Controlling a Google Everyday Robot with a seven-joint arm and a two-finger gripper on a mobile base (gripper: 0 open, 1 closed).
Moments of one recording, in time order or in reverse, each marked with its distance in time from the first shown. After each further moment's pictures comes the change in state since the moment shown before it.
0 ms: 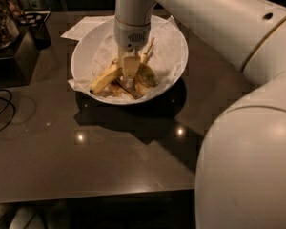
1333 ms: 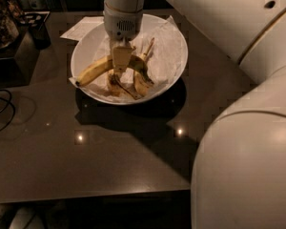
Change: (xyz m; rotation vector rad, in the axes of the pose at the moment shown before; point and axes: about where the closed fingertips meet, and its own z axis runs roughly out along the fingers) arm -0.026 0.009 -0.032 0.003 -0.011 0.043
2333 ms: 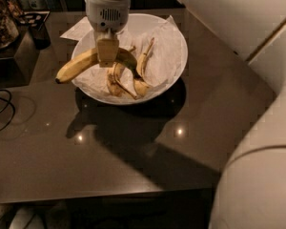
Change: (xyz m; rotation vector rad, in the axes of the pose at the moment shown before) arm -0.040 0.024 -0.034 0.044 -0.013 -0.028
